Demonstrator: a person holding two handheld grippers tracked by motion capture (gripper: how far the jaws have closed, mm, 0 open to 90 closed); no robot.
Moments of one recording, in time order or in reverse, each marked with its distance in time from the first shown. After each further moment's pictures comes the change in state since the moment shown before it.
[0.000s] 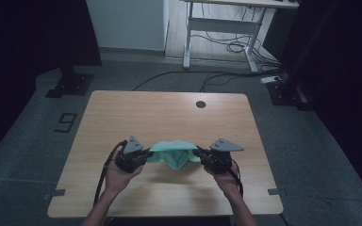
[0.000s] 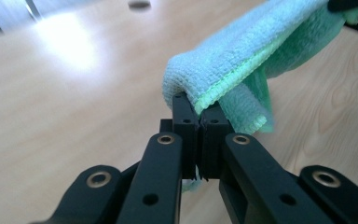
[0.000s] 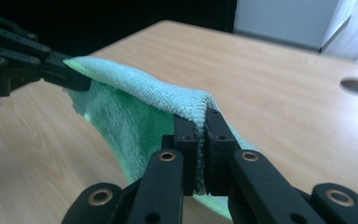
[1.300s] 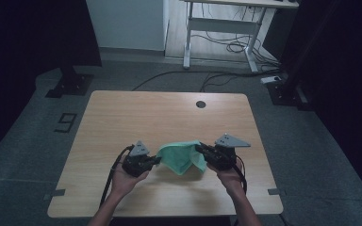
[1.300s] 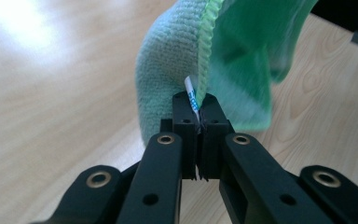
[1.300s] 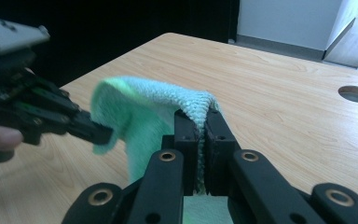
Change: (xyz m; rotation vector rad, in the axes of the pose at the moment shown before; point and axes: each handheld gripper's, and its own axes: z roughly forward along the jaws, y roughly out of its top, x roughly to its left) left arm -0.008 -0.021 0.027 0.043 -0.132 -0.043; right arm -0.006 0.012 -0.011 -0.024 0.021 0.030
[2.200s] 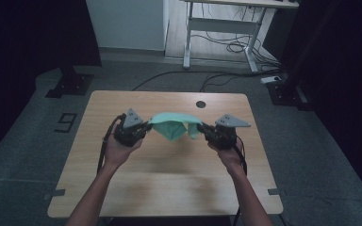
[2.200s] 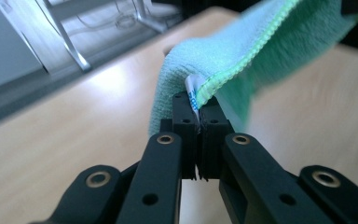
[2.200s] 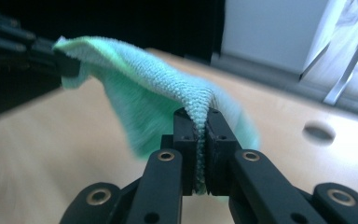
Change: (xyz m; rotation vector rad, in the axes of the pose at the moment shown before) left arm 0.027 0.061 -0.027 -0.067 0.208 0.118; right arm -0.026 0.038 0.019 -0.026 -0.052 -0.069
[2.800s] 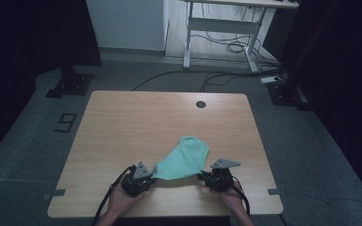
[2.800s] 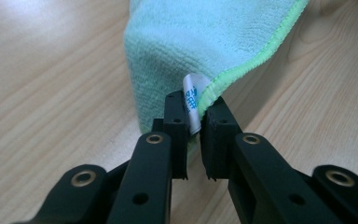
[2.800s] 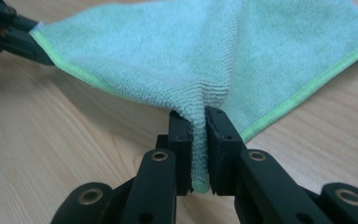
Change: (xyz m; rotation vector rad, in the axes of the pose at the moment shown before) left arm -0.070 -0.126 0.024 0.213 -0.154 -0.024; right arm 0.023 -0.141 -0.006 0.319 0.079 0.106
